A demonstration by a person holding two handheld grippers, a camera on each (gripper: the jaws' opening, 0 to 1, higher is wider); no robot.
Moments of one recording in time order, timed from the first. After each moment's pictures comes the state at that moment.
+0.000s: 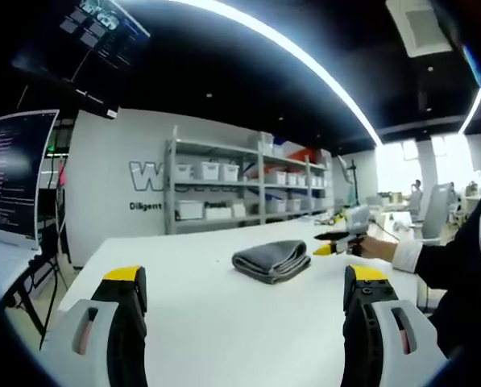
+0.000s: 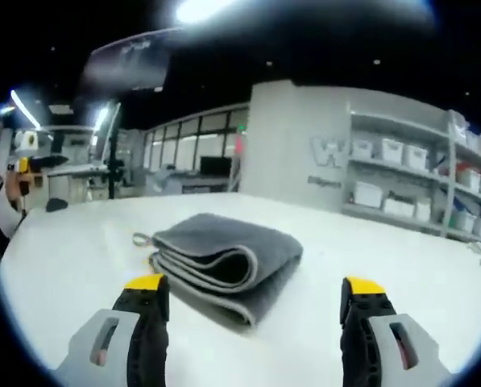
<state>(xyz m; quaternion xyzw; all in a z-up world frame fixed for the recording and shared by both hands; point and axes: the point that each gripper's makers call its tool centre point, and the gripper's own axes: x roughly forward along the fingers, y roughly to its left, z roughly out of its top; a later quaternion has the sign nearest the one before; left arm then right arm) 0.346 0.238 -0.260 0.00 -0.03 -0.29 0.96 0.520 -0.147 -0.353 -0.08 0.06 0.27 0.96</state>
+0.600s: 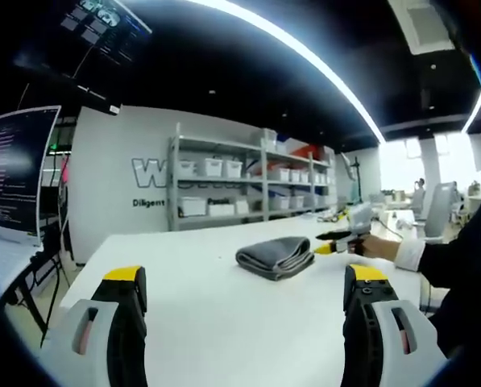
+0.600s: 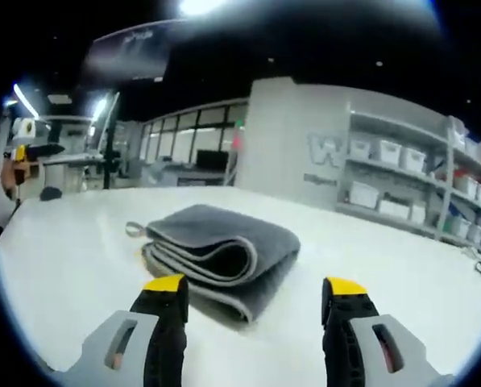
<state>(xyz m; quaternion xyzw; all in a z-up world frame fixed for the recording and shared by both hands) 0.349 0.243 -0.264 0.00 -0.03 -0.28 0.96 0.534 -0.154 -0.362 -0.10 0.07 0.24 0.96</state>
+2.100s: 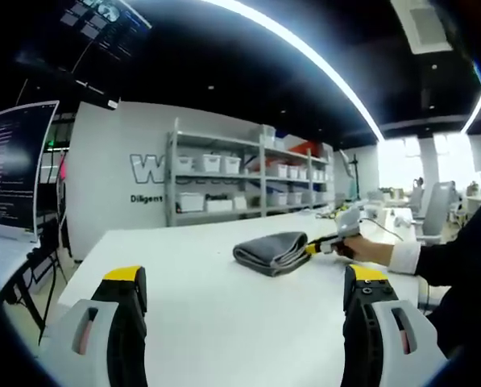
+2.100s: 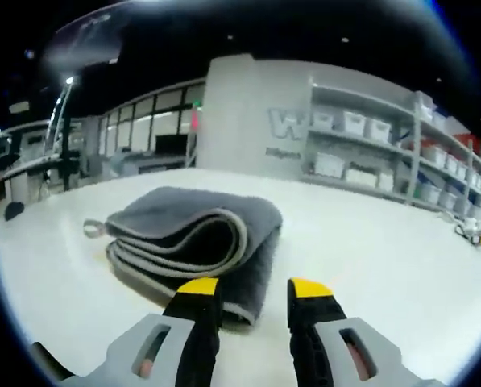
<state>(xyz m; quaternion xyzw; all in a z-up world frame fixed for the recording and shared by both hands) 0.350 0.239 -0.269 0.00 -0.01 -0.29 0.96 0.553 -0.152 -0.388 -0.06 0.13 0.14 0.98</state>
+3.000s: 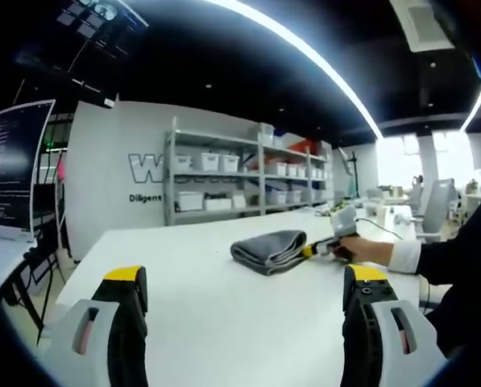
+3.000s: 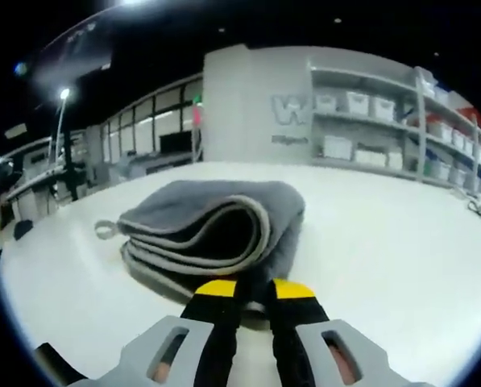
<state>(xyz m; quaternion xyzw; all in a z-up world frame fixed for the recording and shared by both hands) 0.353 0.234 -0.273 0.00 -0.01 -0.29 0.96 0.546 -0.123 -0.404 -0.02 0.17 0.17 0.97</state>
